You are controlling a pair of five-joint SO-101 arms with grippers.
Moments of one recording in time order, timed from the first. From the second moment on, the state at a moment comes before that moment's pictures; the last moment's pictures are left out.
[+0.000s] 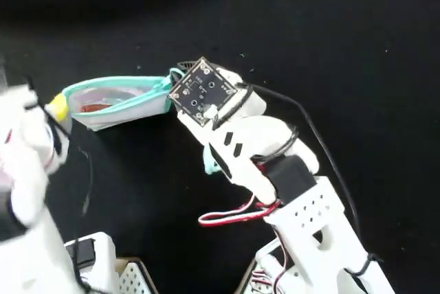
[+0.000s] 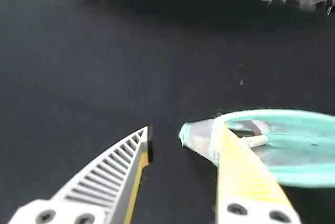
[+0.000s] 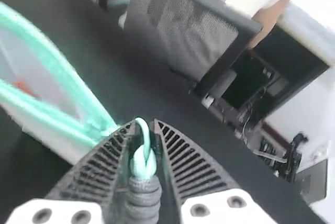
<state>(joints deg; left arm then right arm) -23.6 -58.2 16.0 83.9 -2.9 -32.3 -48.2 35.6 35.6 26.9</state>
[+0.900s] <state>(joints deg) -4.7 -86.8 68.5 45.8 -5.3 -35.8 -48.7 31.1 36.9 26.9</state>
